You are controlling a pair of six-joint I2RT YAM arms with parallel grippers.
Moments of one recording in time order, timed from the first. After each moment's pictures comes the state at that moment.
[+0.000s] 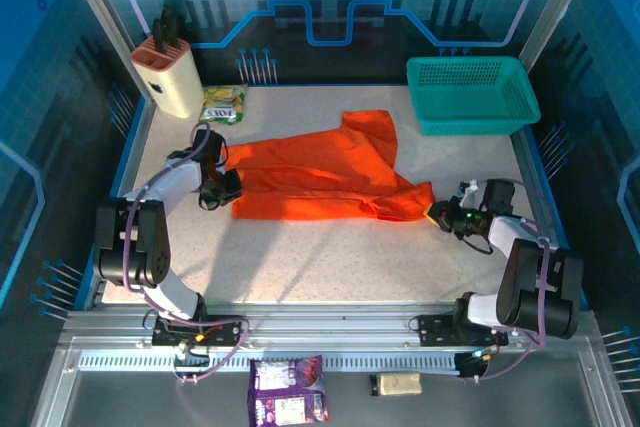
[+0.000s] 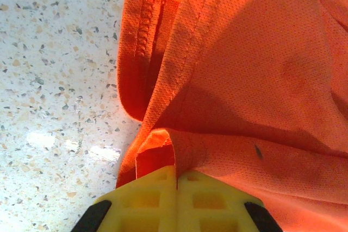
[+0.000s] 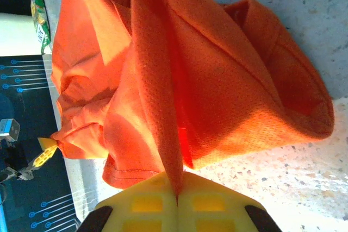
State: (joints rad) left arm -0.02 1.62 1.03 -0.71 0.17 -0.55; right arm -0.29 1.33 0.50 -0.24 -0.81 0.47
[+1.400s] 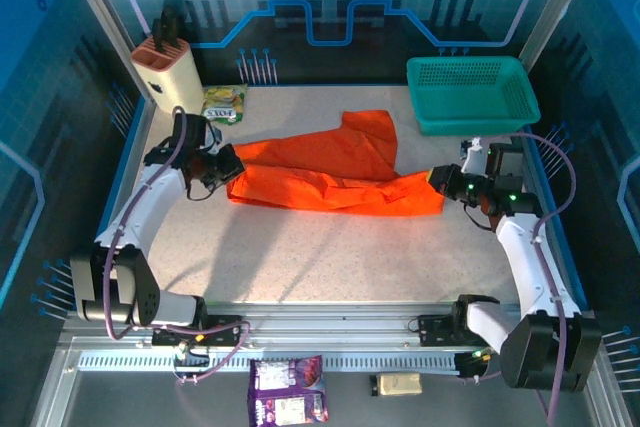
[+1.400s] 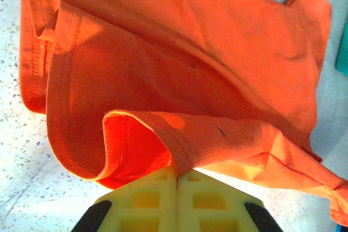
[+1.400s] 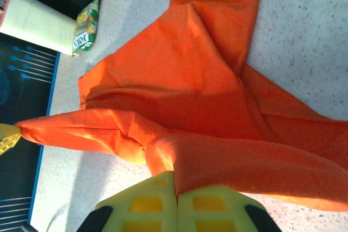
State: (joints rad) left arm -0.02 1.38 1.11 -0.72 0.37 -0.61; right arm -0.11 1.04 0.84 -0.54 -0.61 0.41
